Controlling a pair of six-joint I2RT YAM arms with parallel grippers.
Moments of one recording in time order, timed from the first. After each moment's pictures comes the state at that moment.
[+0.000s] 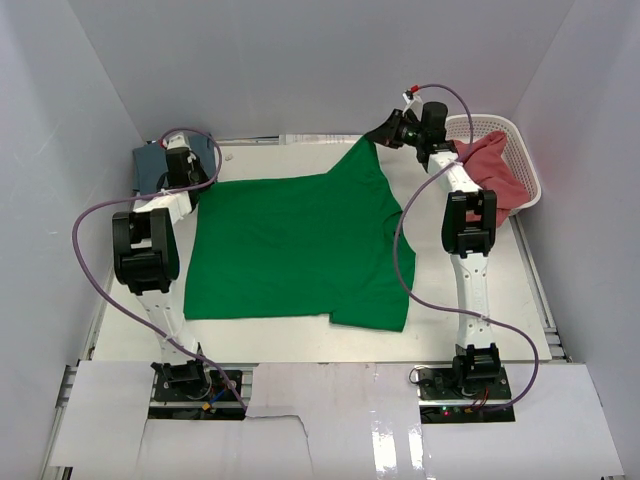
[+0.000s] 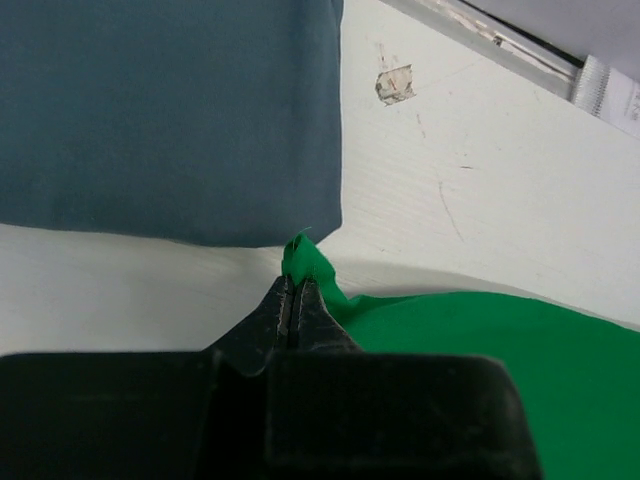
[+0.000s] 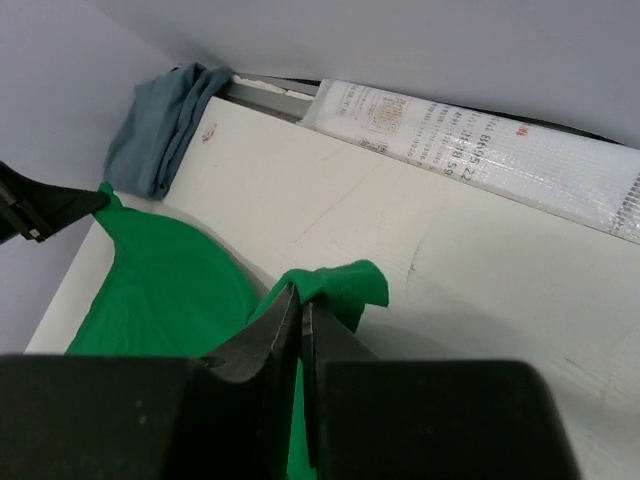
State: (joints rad) left arm 0.09 2.00 1.34 0.16 -0.03 -0.34; right arm 0.12 2.59 2.27 0.07 -0.80 0.50
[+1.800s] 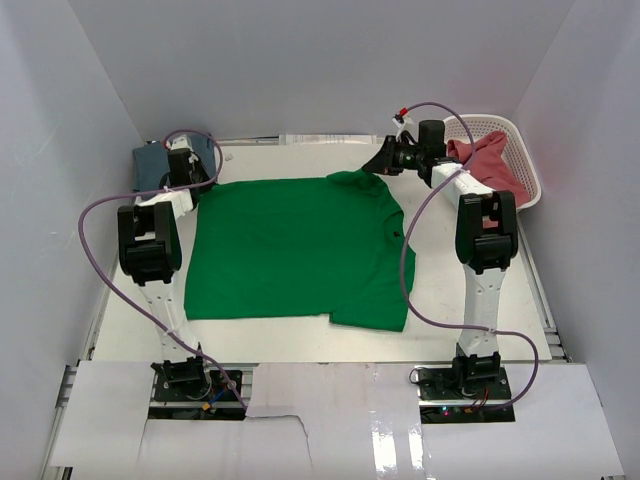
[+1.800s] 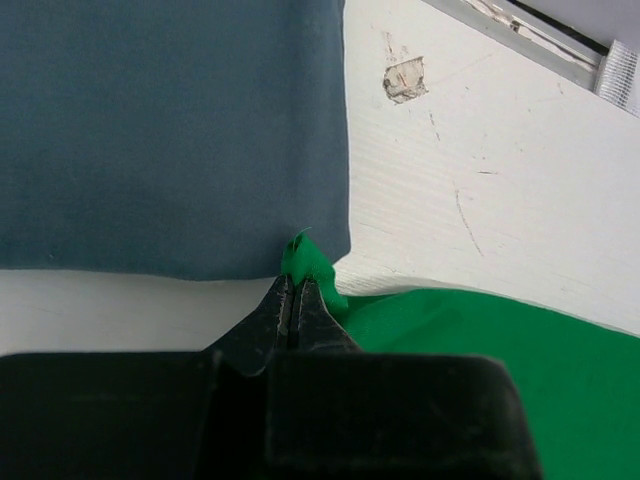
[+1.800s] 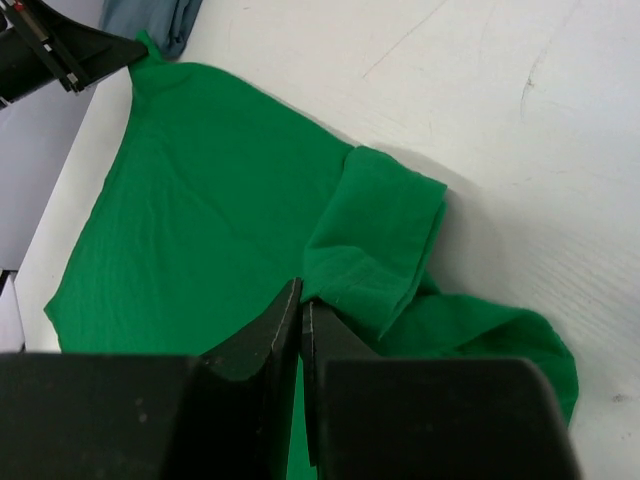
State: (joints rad) left arm 0.10 2.12 1.42 0.17 0.02 -0.33; right arm 0.16 2.23 1.74 0.01 -0.83 0.31
